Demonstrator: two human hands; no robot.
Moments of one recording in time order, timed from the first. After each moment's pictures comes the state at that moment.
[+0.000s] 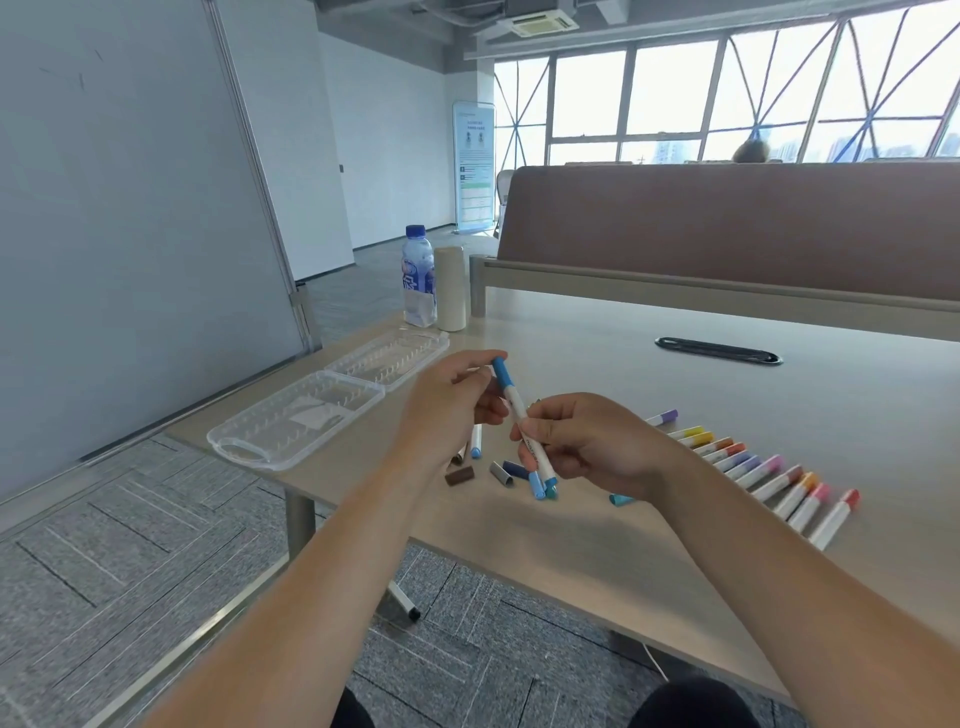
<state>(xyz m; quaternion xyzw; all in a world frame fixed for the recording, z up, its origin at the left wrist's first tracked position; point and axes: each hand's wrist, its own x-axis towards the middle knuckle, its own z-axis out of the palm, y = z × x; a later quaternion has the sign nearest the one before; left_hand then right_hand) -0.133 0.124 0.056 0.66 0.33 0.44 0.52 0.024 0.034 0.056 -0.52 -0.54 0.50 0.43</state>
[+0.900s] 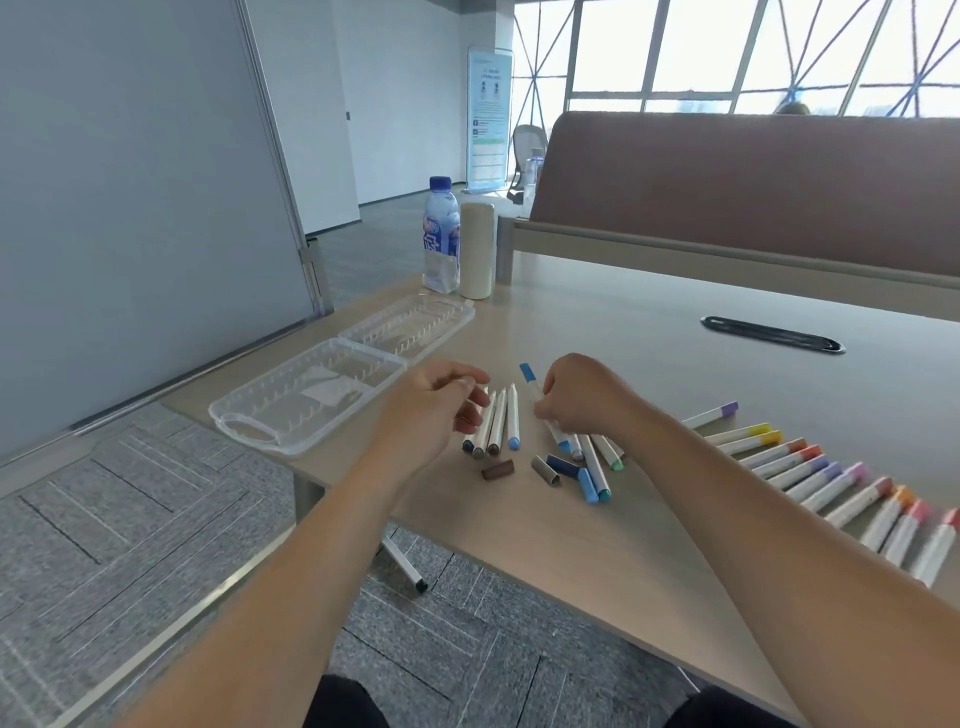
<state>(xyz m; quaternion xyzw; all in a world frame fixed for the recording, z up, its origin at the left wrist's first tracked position) -0.177 0.173 0.021 0.63 0.38 0.42 0.53 0.008 0.153 0.035 -0.80 -0.56 0.13 0.15</state>
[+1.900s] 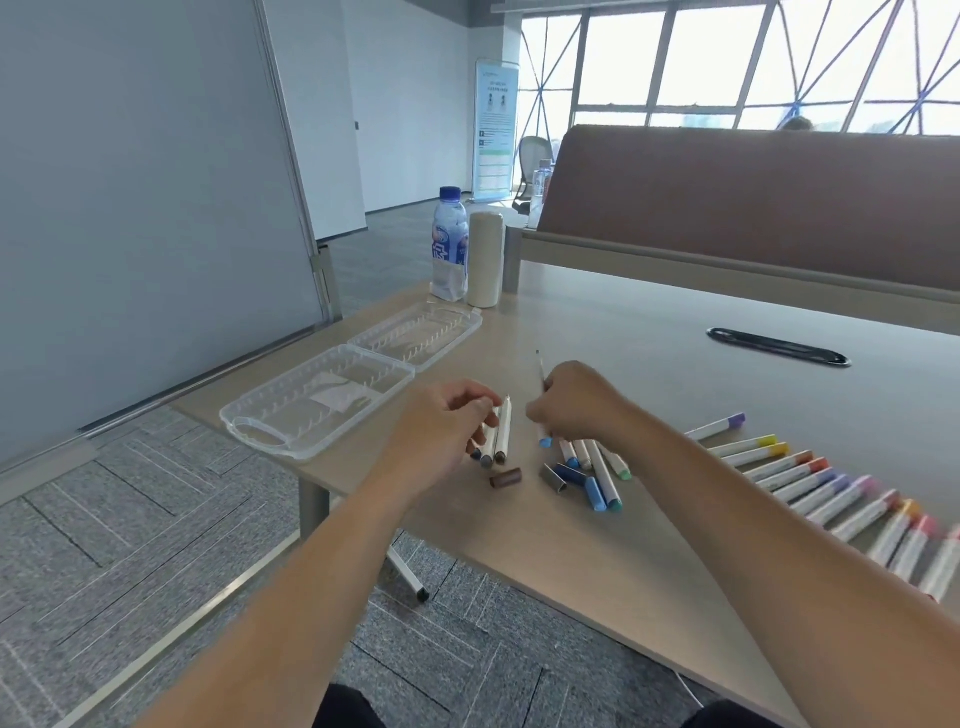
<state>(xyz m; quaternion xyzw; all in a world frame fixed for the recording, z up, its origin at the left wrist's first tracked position) -0.183 0.166 0.019 0.69 0.38 0.39 0.49 -0.011 0.147 0.045 -0.79 -0.54 0.19 0.22</state>
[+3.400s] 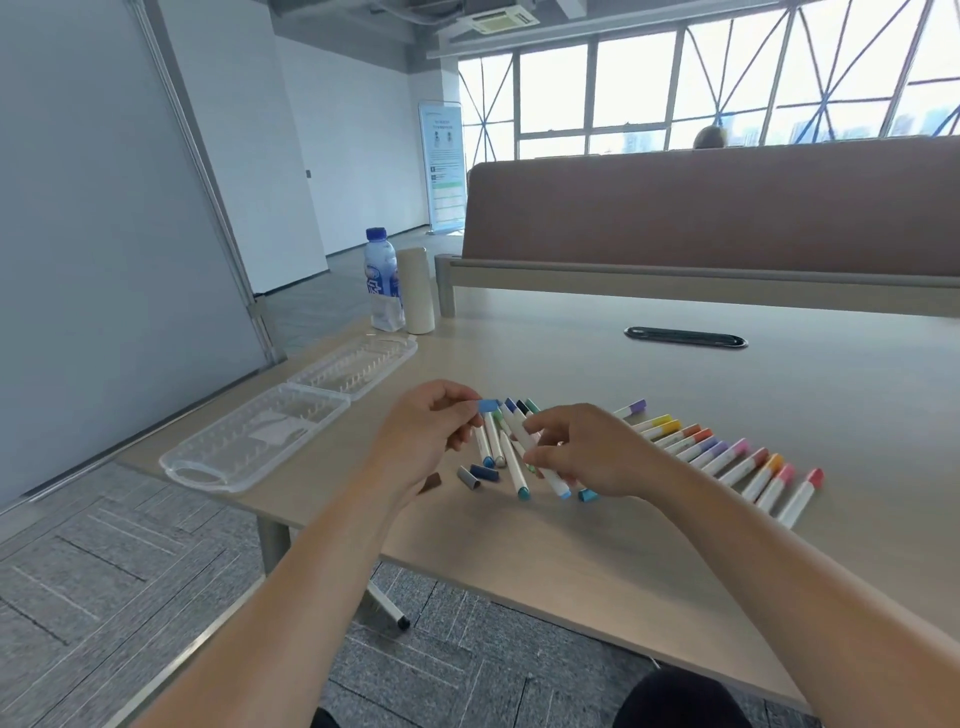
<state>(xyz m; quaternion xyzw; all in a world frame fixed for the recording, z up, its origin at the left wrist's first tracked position) -0.120 0.121 0.040 0.68 0.35 0.39 0.52 0.053 0.025 0.043 -0.71 -0.62 0.20 0.28</state>
